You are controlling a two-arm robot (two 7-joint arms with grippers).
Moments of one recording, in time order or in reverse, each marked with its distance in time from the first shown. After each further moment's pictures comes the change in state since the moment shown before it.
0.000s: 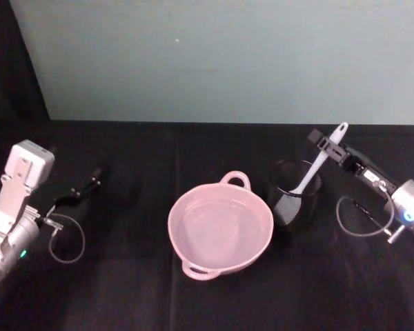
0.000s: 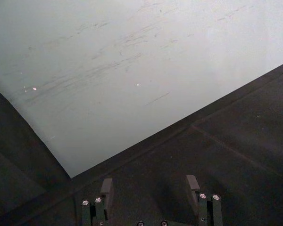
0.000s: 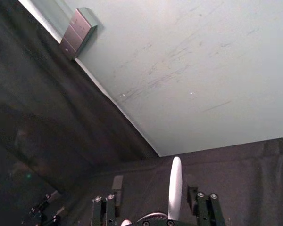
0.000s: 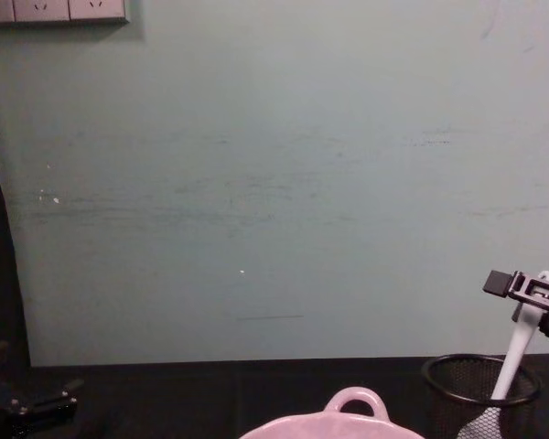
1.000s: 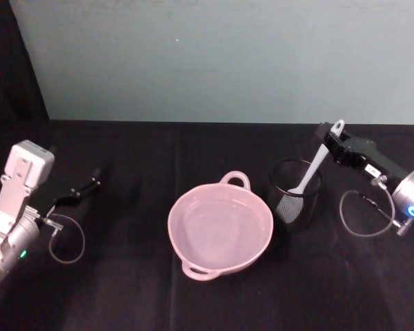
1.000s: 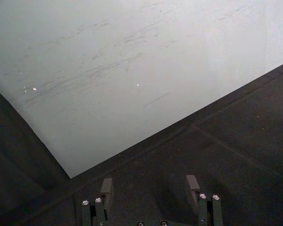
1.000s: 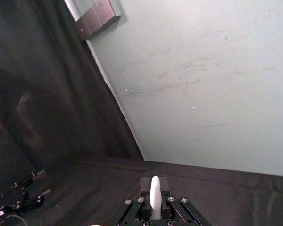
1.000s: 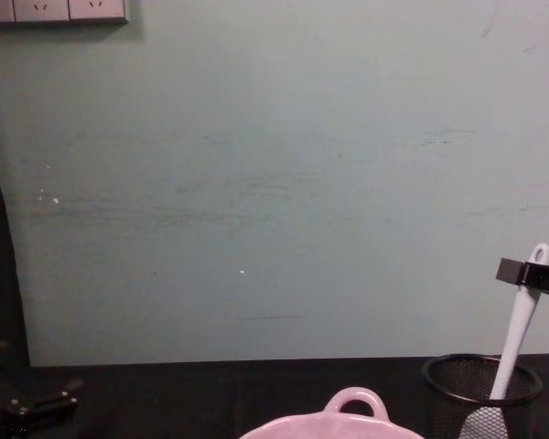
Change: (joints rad) left arm 0.000 0.000 0.000 0.000 0.000 0.000 0.000; right arm -0.027 0.087 -0.053 -0.155 -0.138 -0.109 -0.077
